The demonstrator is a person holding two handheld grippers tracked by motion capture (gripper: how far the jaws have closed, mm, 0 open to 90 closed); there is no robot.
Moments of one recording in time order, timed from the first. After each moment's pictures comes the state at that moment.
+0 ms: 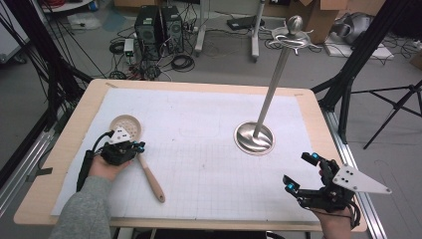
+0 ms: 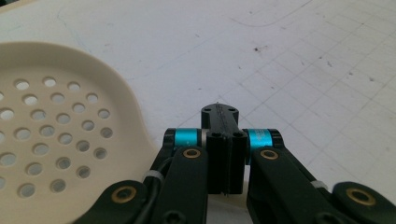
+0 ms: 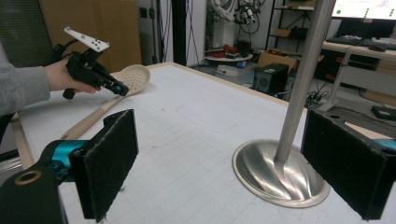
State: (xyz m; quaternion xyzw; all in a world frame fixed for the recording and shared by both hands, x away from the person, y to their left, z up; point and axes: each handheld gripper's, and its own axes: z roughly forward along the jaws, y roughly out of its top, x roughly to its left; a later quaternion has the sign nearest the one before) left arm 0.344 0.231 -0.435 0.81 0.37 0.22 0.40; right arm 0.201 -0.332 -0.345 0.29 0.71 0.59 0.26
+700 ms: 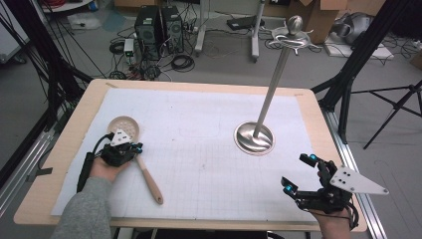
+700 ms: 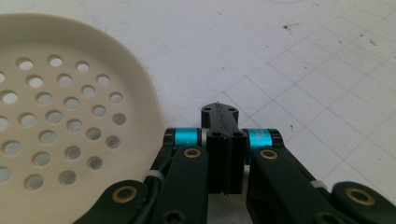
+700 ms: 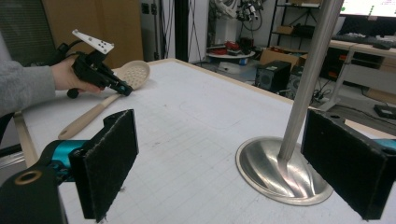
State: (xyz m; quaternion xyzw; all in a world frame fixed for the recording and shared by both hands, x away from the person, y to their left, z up) left arm 0.342 0.236 -0.448 0.80 0.39 0.23 0.39; right arm 0.199 -0.328 -0.348 0.29 0.71 0.59 0.25
